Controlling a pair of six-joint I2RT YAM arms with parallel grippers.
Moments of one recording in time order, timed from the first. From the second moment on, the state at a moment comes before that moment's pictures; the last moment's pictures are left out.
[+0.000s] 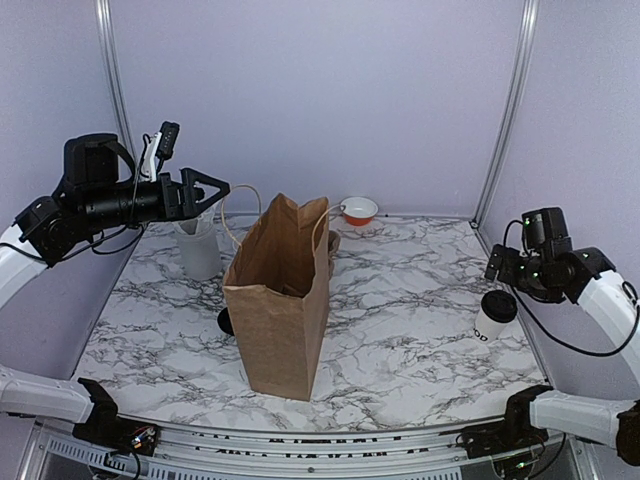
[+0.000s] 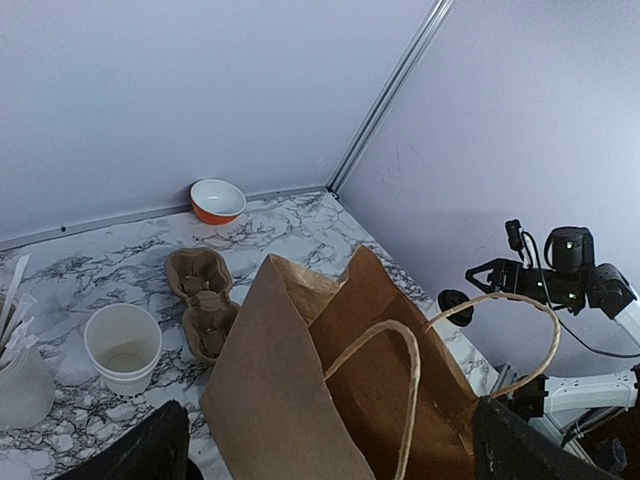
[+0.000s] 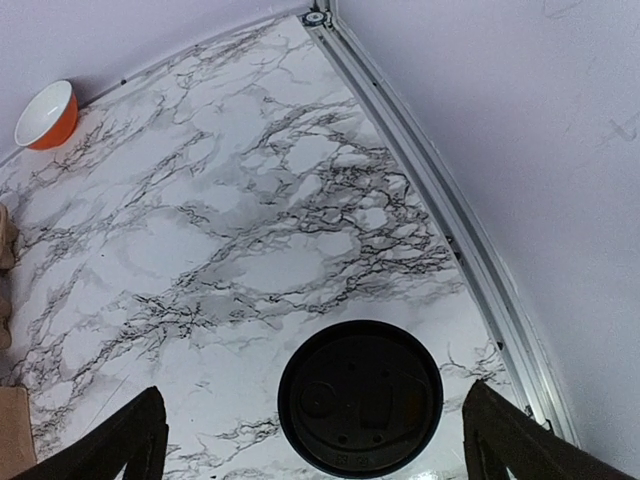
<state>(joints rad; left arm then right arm) -0.58 1.08 1.24 -0.42 0.29 -0.40 0.19 0.91 0.91 -0.79 0.33 0.48</state>
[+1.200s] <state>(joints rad) -0.58 1.09 1.26 -0.43 0.29 -0.40 0.05 1.06 0.83 -0.77 0.22 0.44</state>
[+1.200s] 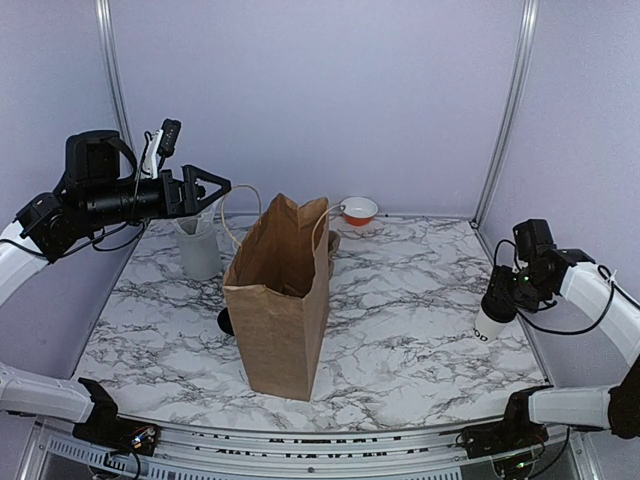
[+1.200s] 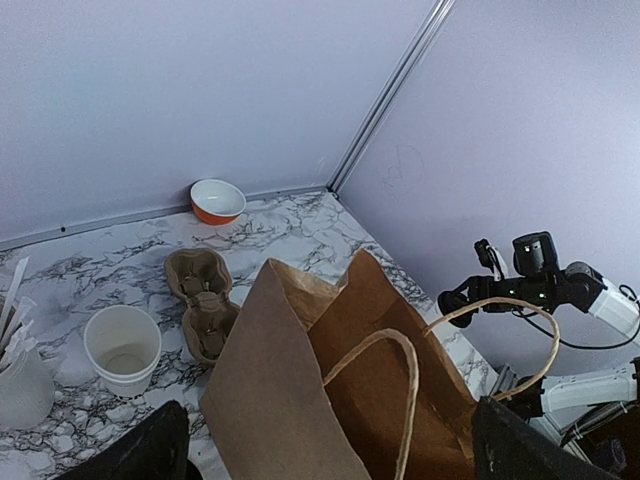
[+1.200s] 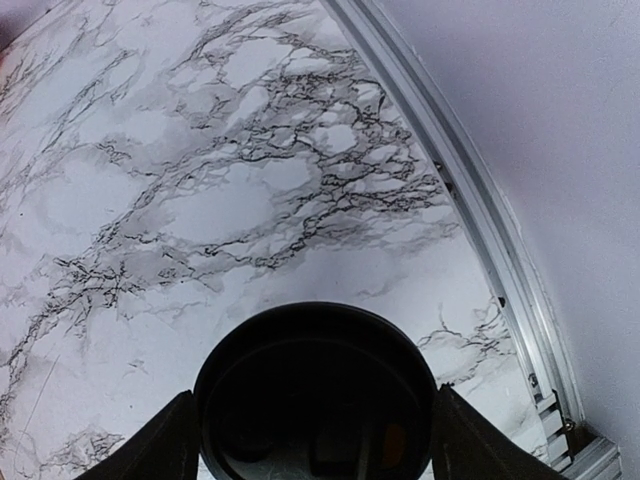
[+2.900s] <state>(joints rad) -0.58 1.09 1.26 -0.43 0.29 -0.40 0.14 1.17 0.85 -0.72 0.19 0.41</state>
